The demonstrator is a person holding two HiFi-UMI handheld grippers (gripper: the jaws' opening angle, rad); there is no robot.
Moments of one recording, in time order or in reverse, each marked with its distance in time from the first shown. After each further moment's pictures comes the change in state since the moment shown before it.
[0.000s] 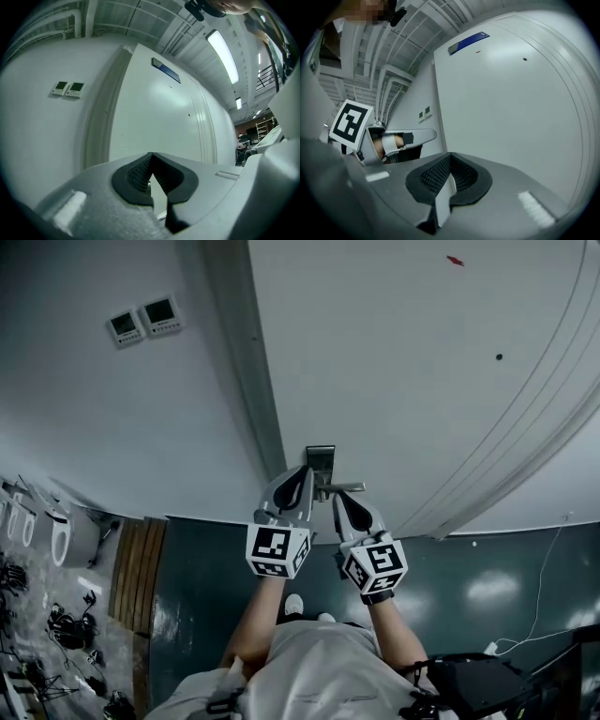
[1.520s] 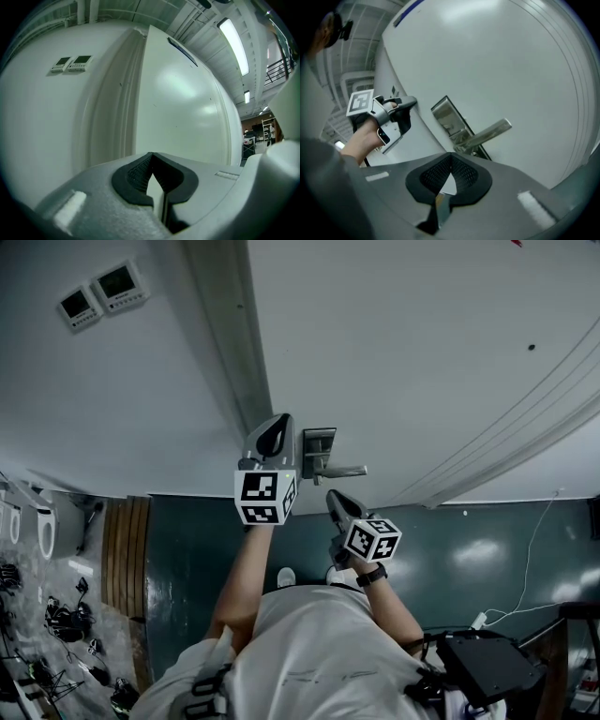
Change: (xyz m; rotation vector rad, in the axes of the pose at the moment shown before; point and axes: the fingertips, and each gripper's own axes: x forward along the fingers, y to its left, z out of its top) left arm 0.079 0.087 -0.052 -0.011 0.093 0.059; right arm 0.031 -0.054 -0.164 0.449 0.320 -0.055
